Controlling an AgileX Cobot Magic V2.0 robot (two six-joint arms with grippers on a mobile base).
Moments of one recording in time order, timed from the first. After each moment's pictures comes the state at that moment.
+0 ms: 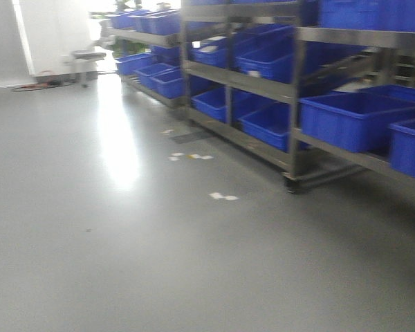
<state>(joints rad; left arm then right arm) -0.05 0.07 -0.38 0.00 0.47 -0.05 0.16 0.21 -0.33 -0.02 0.26 -0.04</state>
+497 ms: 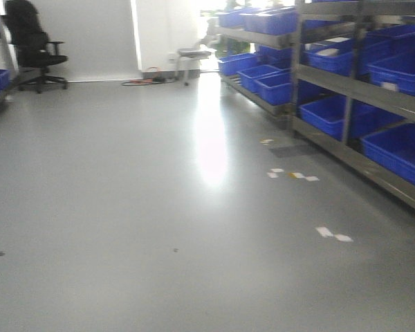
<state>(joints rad) -0.05 0.07 -0.38 0.00 0.47 -0.05 0.16 0.21 -0.33 -0.02 0.26 -0.04</state>
